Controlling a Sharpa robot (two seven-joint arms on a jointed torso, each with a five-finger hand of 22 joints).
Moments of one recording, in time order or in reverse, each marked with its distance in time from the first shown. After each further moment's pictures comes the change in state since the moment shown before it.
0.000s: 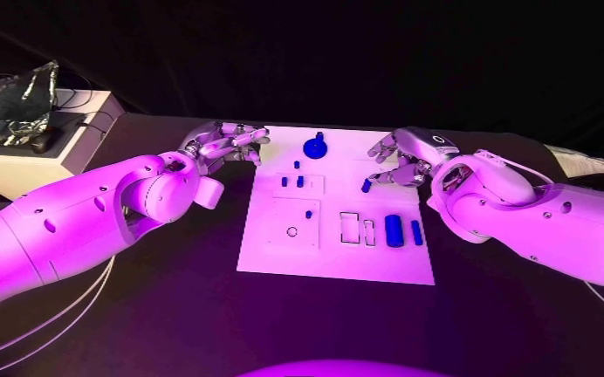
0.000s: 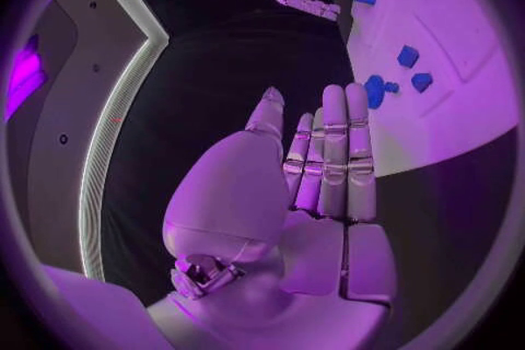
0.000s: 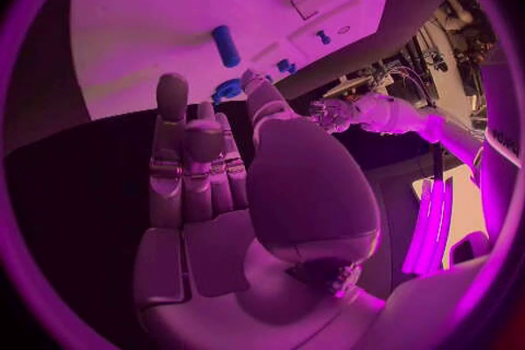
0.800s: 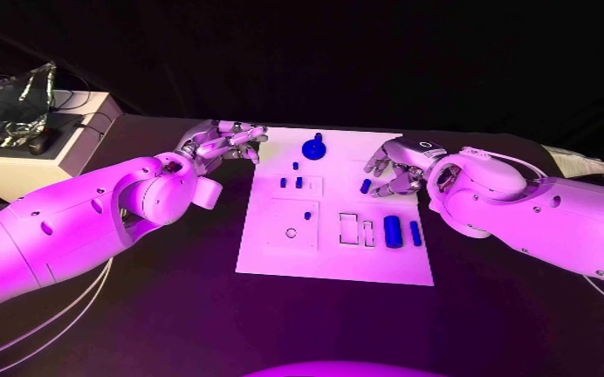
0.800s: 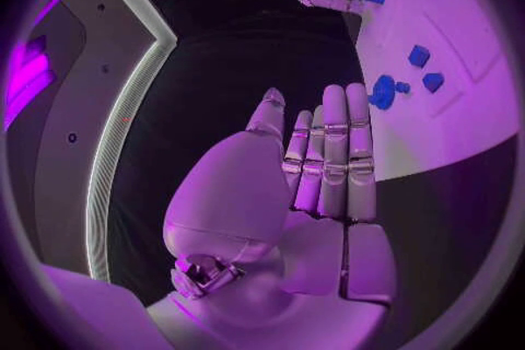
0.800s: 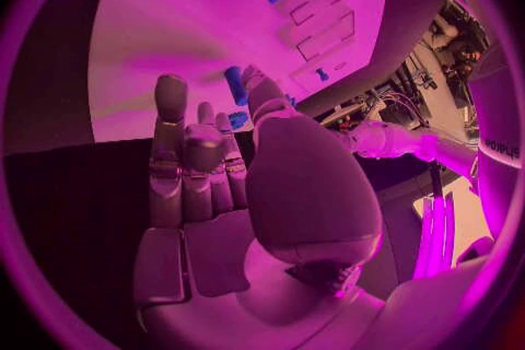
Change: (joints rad) left arm 0.000 -0.003 0.000 0.000 0.001 0.010 0.048; left_hand 0.006 0.006 0.000 0.000 0.000 0.024 -0.011 -0.006 0.000 0.055 -0.004 -0.086 -0.002 -0.003 -0.003 -0.001 0.000 0.000 -0.002 0.002 -0.003 0.007; right arm 0.012 0.033 -0.008 -0.054 -0.043 0.194 0.043; right_hand 0.026 0.001 0.003 0.002 -0.014 0.012 -0.020 0.000 0.001 0.003 -0.004 0.000 0.001 0.000 0.000 0.038 0.079 -0.007 0.000 0.000 0.055 0.000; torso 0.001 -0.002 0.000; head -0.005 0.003
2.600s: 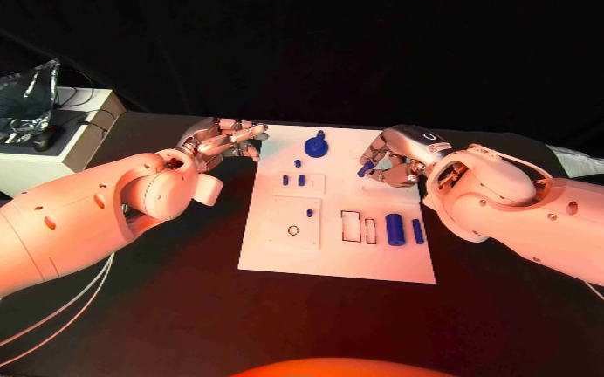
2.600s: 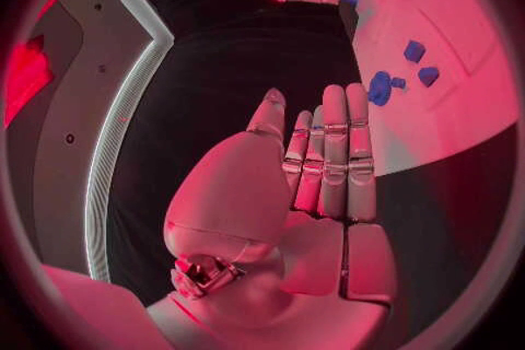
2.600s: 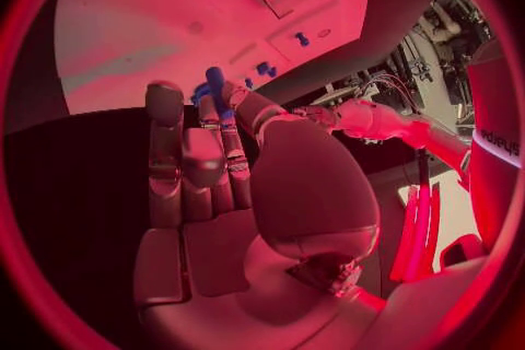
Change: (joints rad) left arm 0.000 -0.003 0.000 -0.012 0.001 -0.002 -0.012; left_hand 0.005 0.005 0.003 0.003 0.000 0.000 0.007 0.000 0.000 0.000 0.000 0.000 0.000 0.000 0.000 0.000 0.000 0.000 0.000 0.000 0.000 0.003; right arm 0.005 -0.032 0.024 0.137 -0.013 -0.133 -0.035; right_hand -0.058 0.100 0.409 -0.135 -0.119 0.178 0.007 0.000 0.008 0.144 -0.014 -0.005 0.003 0.016 -0.034 0.030 0.080 -0.054 0.000 -0.040 0.194 0.000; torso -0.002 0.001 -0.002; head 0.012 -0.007
